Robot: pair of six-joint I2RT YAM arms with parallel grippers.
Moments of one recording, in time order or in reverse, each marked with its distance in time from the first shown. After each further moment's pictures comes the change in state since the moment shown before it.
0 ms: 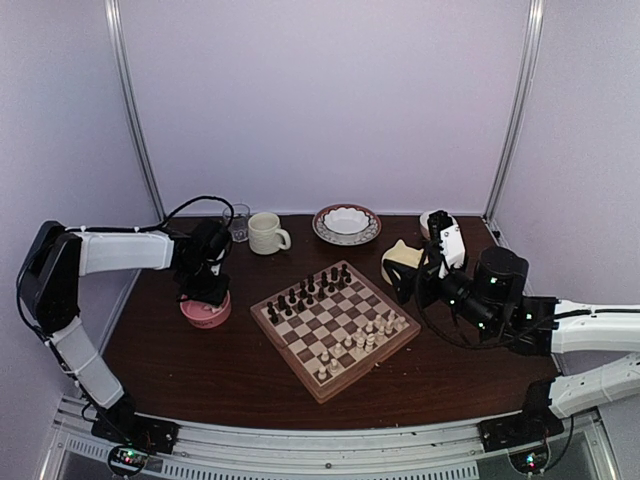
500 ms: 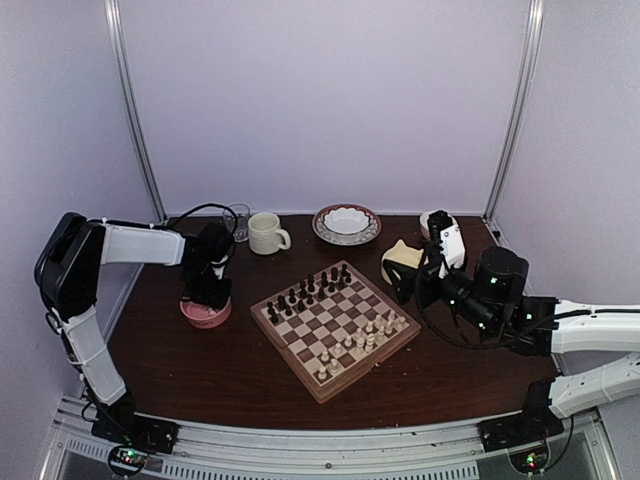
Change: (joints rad) left arm 0.038 0.137 0.056 -0.008 0.042 0.020; right arm 0.000 -0.001 -0.001 0.003 -0.005 0.000
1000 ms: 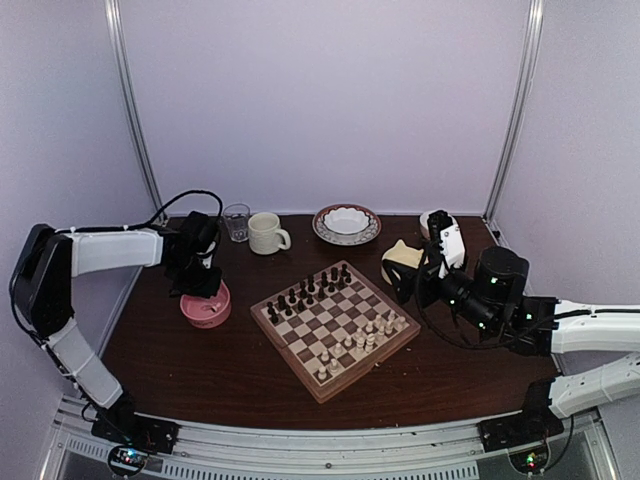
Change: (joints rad) left arm 0.028 -0.136 -0.045 0.028 -0.001 -0.016; right arm 0.000 0.000 0.000 0.005 -0.007 -0.002
